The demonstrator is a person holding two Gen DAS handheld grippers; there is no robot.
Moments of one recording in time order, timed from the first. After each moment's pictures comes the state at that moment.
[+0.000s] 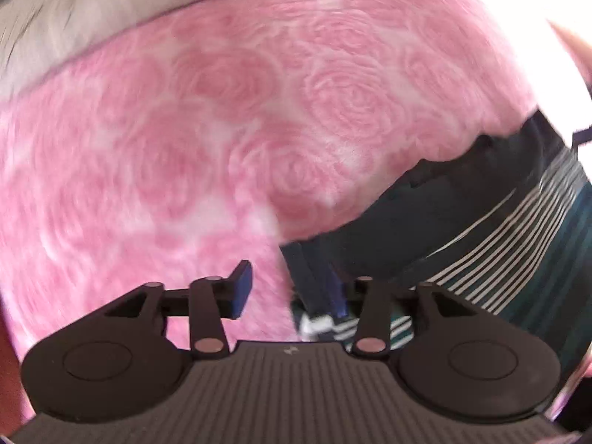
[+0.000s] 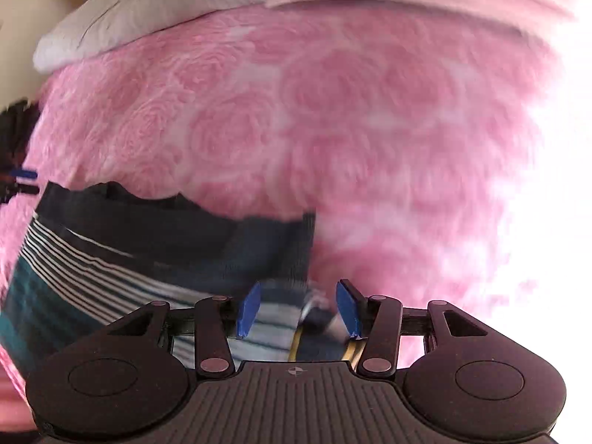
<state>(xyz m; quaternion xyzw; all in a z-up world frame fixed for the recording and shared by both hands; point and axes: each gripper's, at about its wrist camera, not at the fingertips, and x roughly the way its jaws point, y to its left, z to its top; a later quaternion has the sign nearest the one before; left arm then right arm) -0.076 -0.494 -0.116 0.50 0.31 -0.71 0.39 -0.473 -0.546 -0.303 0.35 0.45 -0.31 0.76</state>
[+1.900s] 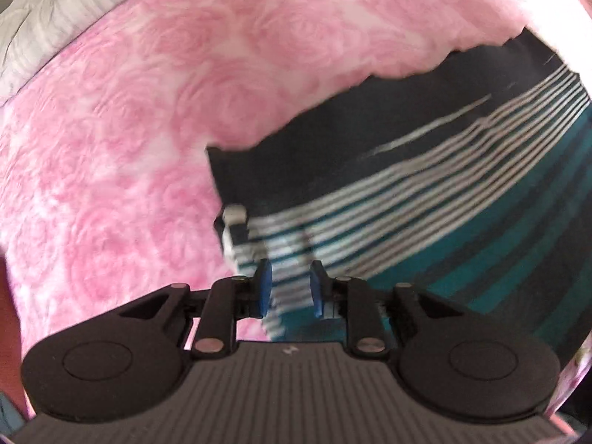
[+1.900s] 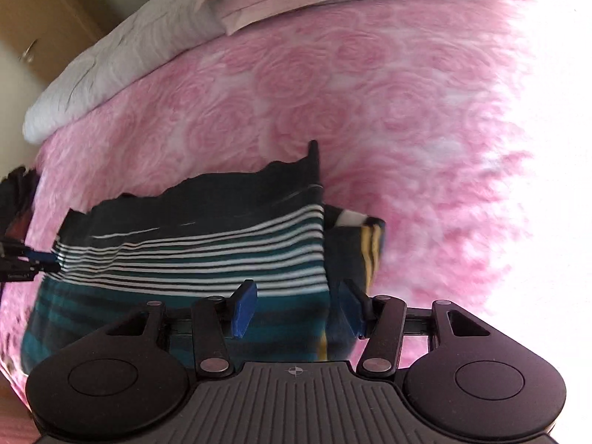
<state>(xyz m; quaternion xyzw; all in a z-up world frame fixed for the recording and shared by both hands) -0.122 -0.422 -0.139 0.57 0.26 -0.67 0.40 -0.523 -0.460 -0.309 0.41 0.36 -0.38 0.75</state>
